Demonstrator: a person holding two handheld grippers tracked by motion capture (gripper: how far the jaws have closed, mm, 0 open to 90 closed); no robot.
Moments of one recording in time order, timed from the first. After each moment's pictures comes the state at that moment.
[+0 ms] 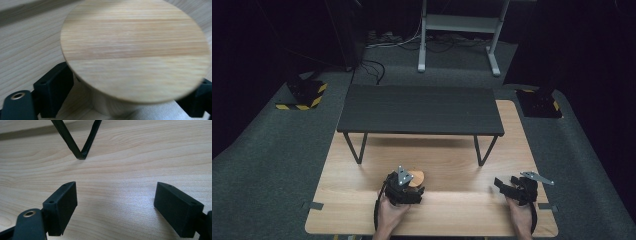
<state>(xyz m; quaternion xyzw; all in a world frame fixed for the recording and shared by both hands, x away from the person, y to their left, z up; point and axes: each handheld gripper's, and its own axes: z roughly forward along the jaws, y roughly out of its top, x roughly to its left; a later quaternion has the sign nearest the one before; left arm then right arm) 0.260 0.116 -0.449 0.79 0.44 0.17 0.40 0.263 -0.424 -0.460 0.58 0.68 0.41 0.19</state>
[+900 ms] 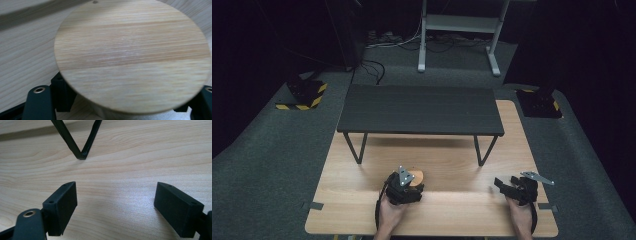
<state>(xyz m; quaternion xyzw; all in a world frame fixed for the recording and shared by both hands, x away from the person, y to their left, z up) 0.254 0.111 -0.444 0.78 0.44 0.19 0.39 0.263 -0.425 -0.460 0.58 0.68 0.42 0.18</state>
